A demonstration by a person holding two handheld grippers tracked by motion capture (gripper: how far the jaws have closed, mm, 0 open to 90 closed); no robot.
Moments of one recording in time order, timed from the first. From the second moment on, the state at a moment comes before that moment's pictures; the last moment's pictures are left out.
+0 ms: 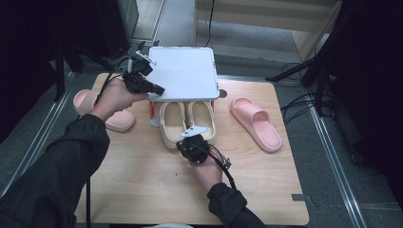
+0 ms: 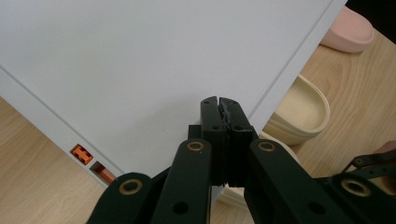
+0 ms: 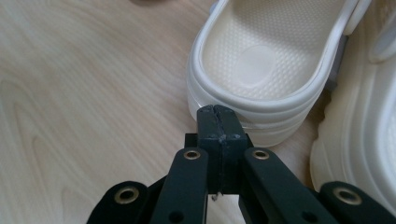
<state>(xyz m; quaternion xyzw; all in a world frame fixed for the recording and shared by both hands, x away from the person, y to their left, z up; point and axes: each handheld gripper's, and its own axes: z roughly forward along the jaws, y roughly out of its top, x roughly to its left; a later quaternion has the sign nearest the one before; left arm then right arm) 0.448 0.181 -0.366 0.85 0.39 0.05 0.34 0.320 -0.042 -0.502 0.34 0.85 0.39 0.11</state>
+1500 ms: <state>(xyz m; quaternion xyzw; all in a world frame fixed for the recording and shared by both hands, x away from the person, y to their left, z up) 0.446 0.181 -0.366 0.85 0.39 0.05 0.34 0.389 0.001 -0.498 0.38 0.82 0.41 0.15</state>
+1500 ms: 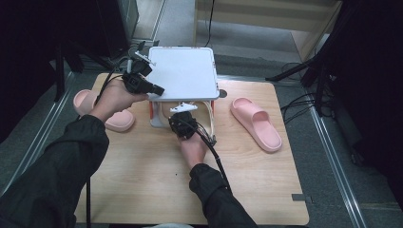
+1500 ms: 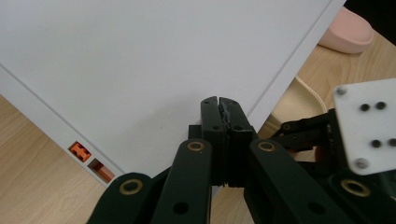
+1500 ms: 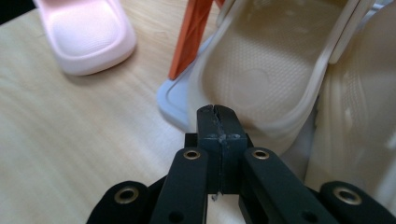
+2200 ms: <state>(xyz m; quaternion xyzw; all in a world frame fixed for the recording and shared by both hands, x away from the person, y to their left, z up) 0.447 0.179 -0.364 0.85 0.40 0.05 0.33 0.320 -0.105 -0.479 0.35 0.83 0.42 0.11</state>
